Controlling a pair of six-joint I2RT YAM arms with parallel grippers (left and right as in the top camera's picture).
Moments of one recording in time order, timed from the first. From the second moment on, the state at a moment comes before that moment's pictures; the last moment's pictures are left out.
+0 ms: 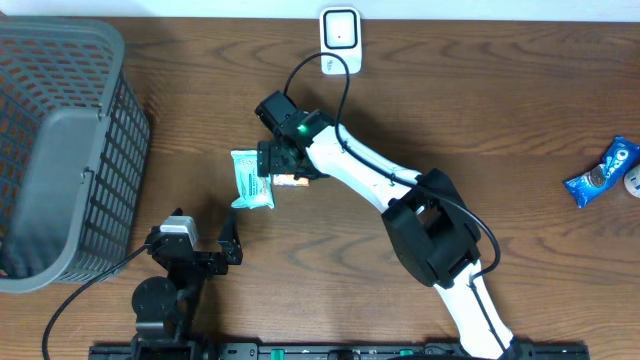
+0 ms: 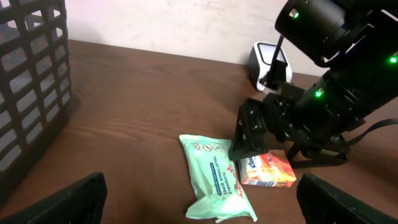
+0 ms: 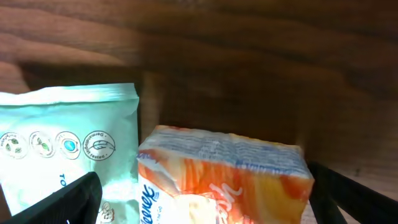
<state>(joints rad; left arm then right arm) -0.02 0.01 0.08 -0.27 0.13 -0.17 0.75 2.32 1.86 -0.80 -0.04 0.73</state>
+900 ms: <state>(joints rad) -0.02 0.01 0.08 -0.27 0.13 -0.17 0.65 2.35 2.04 -1.31 -0.10 0.54</state>
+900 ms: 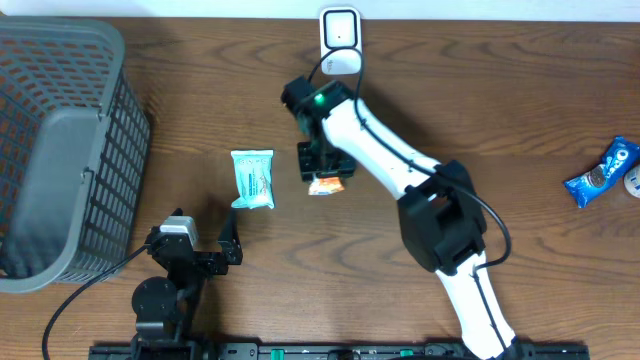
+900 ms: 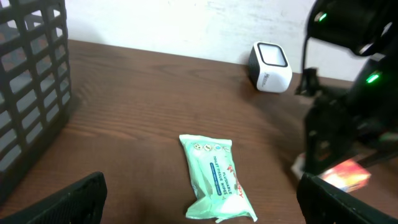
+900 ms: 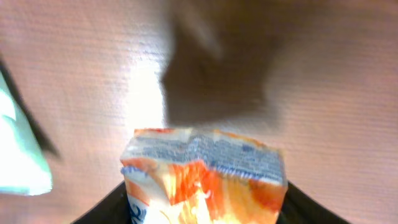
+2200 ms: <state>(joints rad) -0.02 0.01 0.08 -0.27 0.13 -0.17 0.49 2.35 2.26 -1.35 -0.33 0.20</state>
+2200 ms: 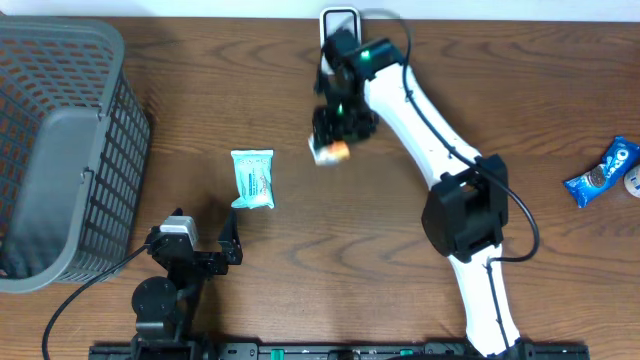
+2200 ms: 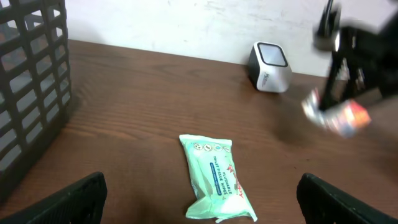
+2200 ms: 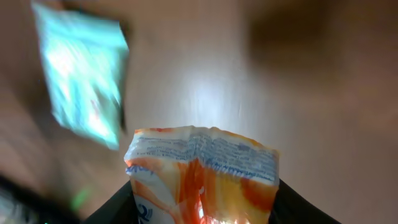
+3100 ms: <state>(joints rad) -0.02 0.01 0.08 -0.27 0.13 -0.17 0.41 2.35 1.92 0.24 0.26 0.15</state>
